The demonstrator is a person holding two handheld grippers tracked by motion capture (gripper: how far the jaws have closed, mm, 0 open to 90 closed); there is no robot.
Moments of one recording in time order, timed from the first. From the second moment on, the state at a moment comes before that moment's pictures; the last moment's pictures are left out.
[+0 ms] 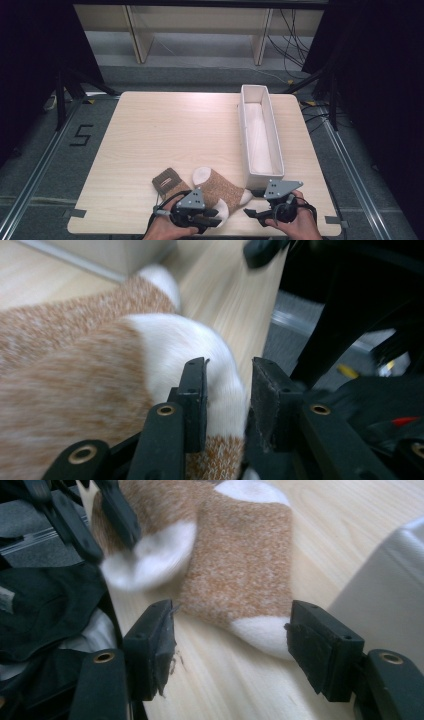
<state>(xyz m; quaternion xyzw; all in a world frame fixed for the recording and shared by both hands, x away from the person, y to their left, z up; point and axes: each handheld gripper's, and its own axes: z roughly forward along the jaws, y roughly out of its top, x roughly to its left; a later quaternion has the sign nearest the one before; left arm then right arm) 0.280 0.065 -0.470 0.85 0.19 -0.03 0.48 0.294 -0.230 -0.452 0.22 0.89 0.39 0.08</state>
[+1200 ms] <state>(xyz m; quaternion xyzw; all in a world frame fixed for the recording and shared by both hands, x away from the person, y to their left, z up) 0.377 0.173 -0.497 0.88 0.34 0.13 0.32 0.293 -0.214 -0.460 0.21 0.90 0.37 0.05</state>
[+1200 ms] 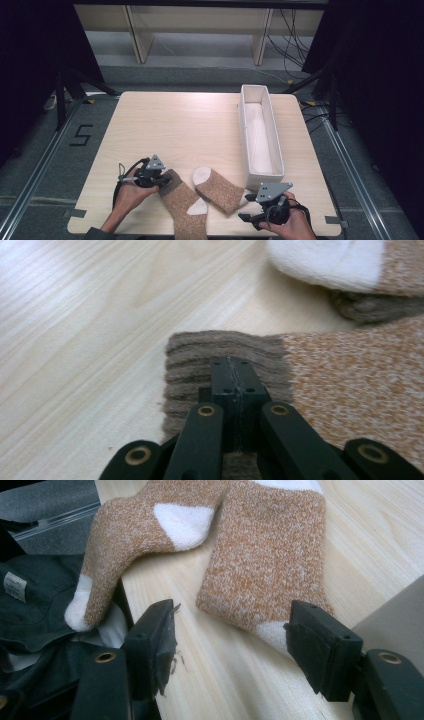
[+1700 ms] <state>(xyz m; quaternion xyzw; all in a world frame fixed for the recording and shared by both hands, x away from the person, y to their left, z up) 0.423 0.212 -0.499 0.84 0.42 0.15 0.31 0.296 -0.208 -0.464 0.20 0.91 0.37 0.06</state>
